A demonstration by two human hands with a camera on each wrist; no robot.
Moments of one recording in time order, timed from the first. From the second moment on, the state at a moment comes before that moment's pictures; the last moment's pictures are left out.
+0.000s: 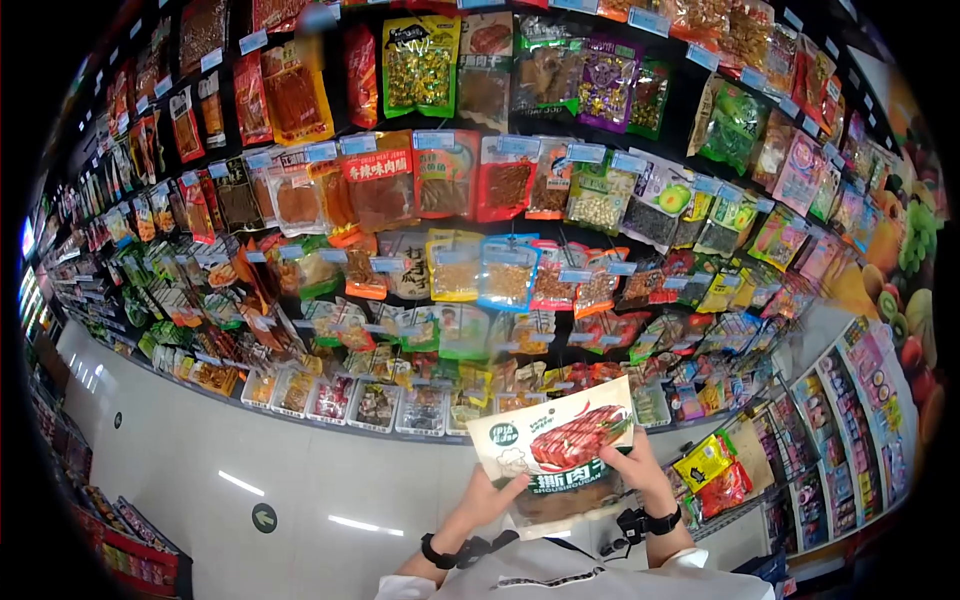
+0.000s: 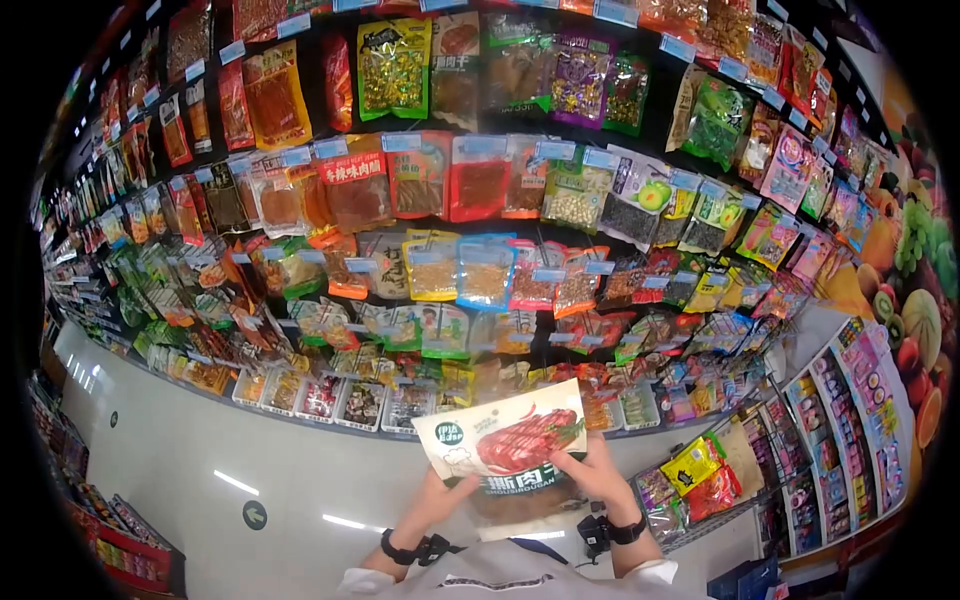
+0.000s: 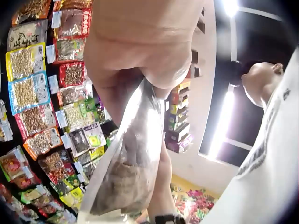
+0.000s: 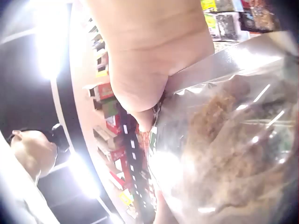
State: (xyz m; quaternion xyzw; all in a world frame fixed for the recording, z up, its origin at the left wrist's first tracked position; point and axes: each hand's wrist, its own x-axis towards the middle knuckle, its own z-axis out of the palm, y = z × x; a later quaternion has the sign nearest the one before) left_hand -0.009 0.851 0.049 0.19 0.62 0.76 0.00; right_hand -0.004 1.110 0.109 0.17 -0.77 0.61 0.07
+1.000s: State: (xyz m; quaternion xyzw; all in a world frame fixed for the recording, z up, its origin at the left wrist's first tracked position) left_hand -0.099 0.874 0.269 0.32 0.66 0.68 -0.05; right_hand -0.086 1.148 0.330 0.32 -0.78 0.53 0.14
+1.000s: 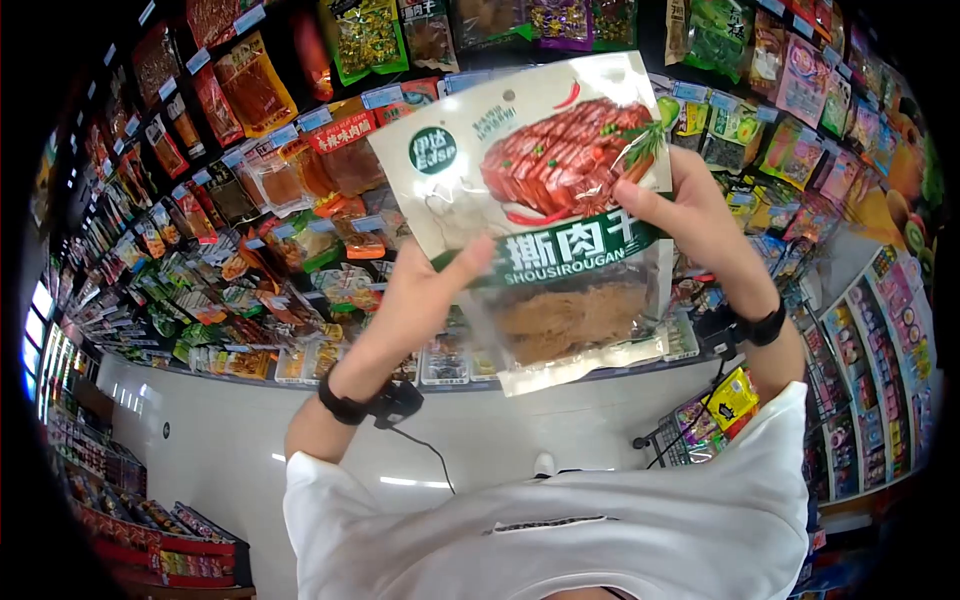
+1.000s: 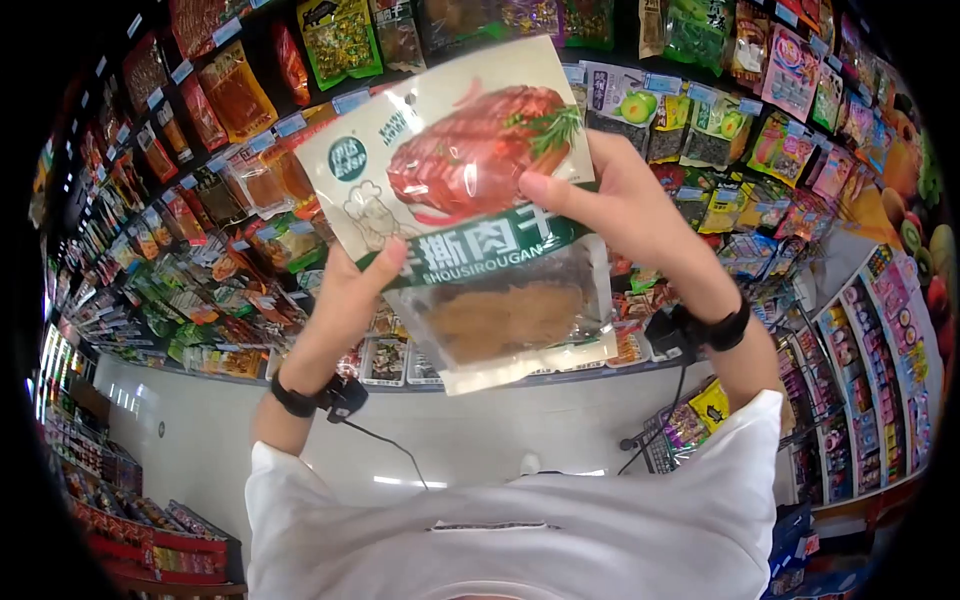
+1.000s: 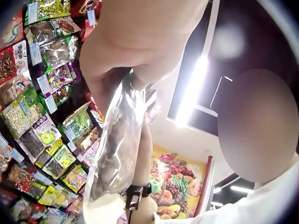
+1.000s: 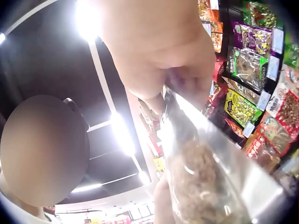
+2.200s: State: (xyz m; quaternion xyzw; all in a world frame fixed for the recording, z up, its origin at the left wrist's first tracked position) left_hand -0.342 0.892 0.420 0.23 0.67 0.66 -0.25; right_hand -0.352 1.119 0.426 0.34 -0.69 0.53 0.34
